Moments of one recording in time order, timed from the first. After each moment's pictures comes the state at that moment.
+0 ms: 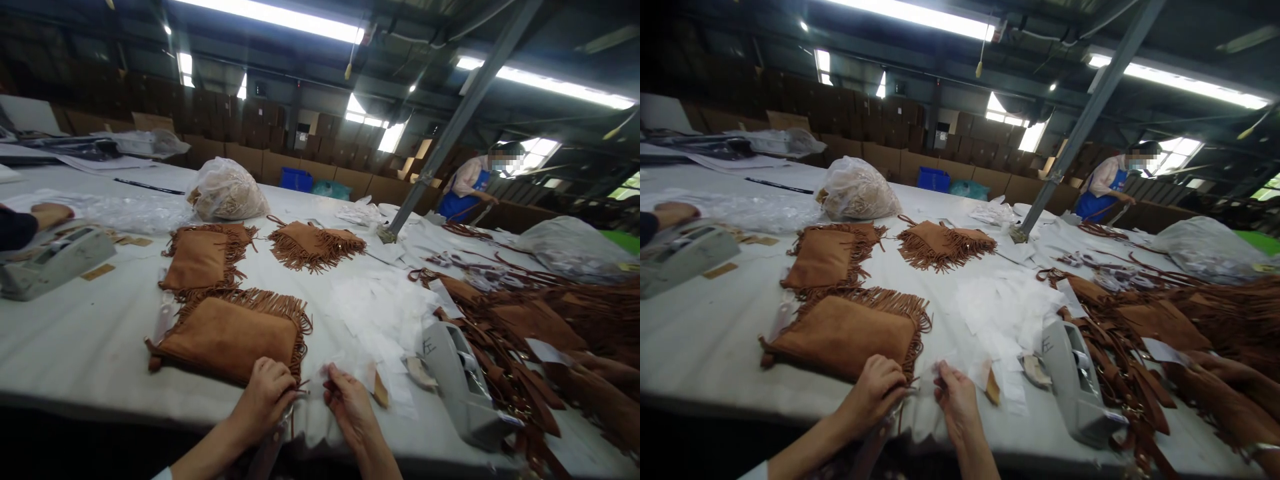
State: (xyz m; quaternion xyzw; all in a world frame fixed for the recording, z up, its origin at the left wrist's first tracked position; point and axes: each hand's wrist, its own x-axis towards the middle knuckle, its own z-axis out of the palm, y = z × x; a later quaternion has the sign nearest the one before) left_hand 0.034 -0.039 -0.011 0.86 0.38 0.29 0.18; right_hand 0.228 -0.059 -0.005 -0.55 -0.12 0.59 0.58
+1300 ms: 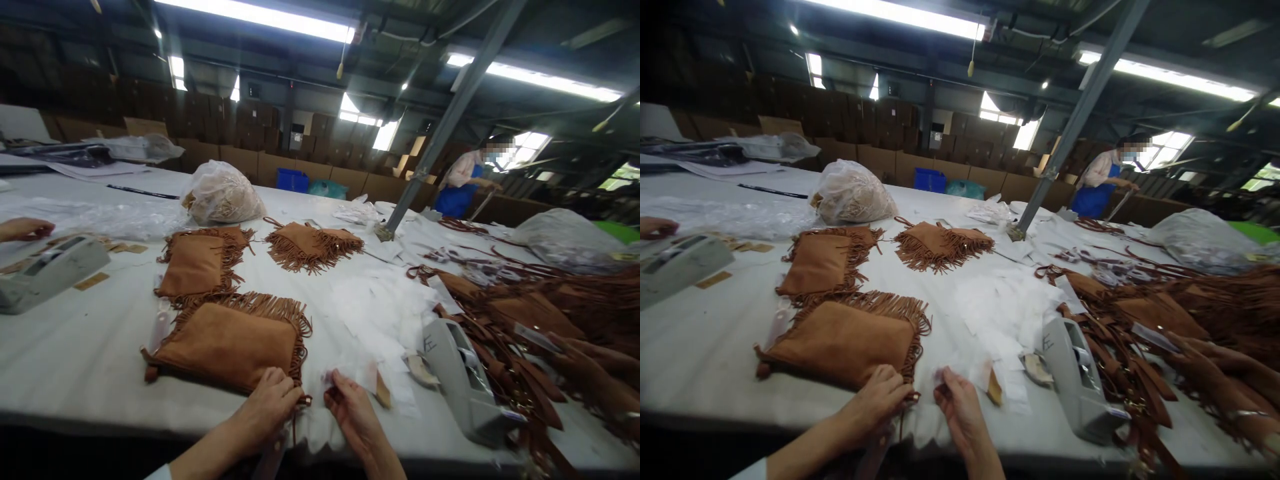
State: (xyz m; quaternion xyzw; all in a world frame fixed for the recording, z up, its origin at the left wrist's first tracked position) left_hand 0.033 -0.040 -0.007 0.92 0.31 0.17 0.15; right_hand 0.233 -0.065 -0.013 -0.47 -0.11 0.64 0.60
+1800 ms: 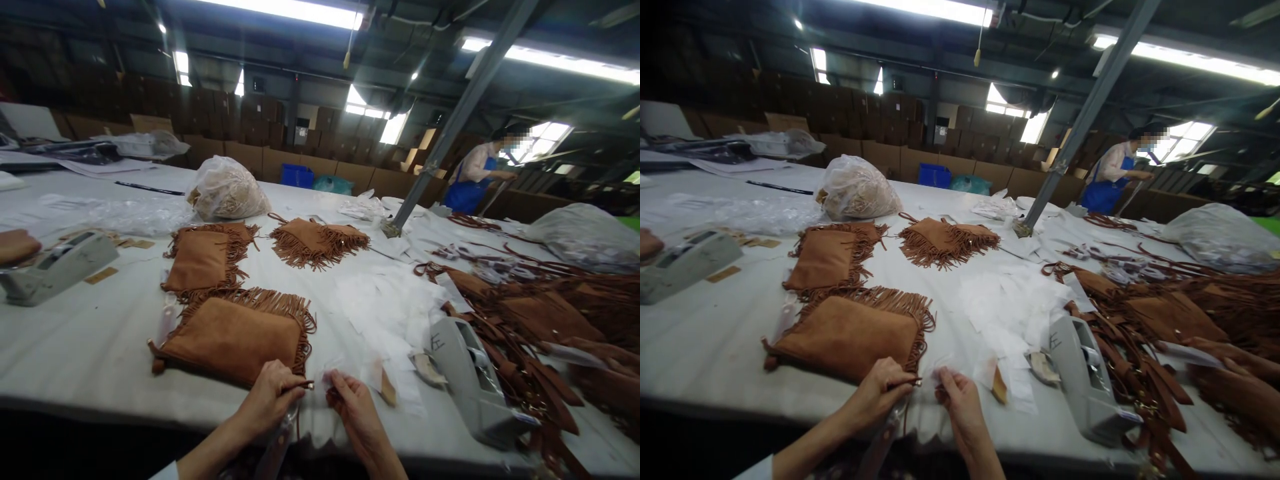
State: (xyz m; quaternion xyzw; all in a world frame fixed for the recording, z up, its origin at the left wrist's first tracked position) left_hand 0.036 -0.028 -0.010 0.82 0.40 0.26 0.32; right_hand 0.226 -0.067 -0.010 -0.52 -0.21 0.60 0.57
